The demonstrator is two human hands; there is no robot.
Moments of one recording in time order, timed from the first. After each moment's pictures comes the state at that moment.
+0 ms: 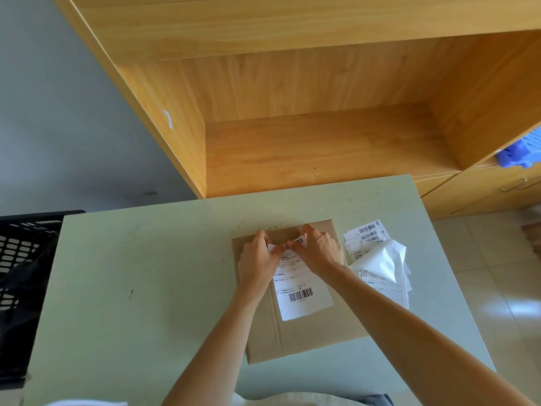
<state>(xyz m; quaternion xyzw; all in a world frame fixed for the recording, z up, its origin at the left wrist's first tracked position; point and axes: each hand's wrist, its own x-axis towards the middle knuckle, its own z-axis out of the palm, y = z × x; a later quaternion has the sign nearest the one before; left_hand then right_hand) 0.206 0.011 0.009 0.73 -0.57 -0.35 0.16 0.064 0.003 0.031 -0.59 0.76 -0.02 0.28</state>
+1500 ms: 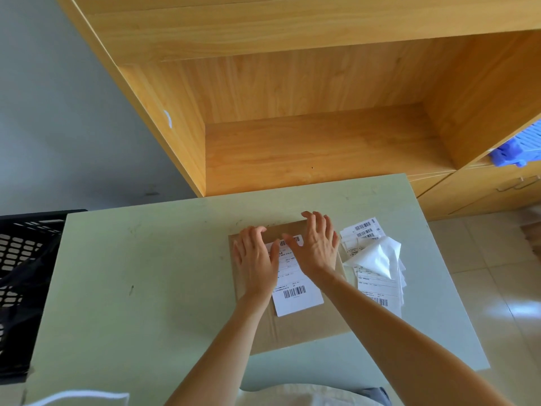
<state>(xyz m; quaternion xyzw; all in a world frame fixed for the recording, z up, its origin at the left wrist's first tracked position) 0.199 0.039 -0.014 0.71 -0.65 -0.13 0.22 0.067 0.019 0.002 -0.59 0.78 -0.14 0.19</state>
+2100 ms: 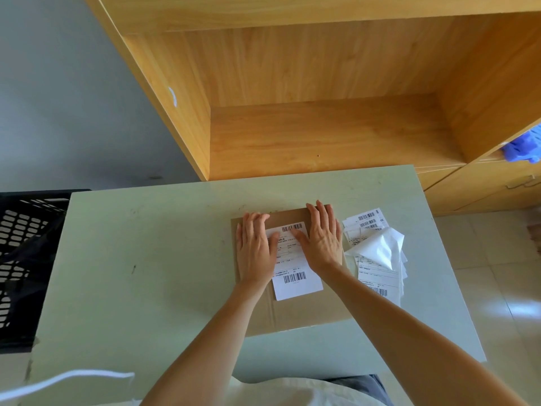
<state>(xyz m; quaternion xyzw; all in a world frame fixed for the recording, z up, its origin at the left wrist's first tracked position) 0.207 0.045 -0.028 0.68 -0.69 -0.14 0.22 0.051 0.034 -0.009 -0.64 0.73 -0.10 0.21</state>
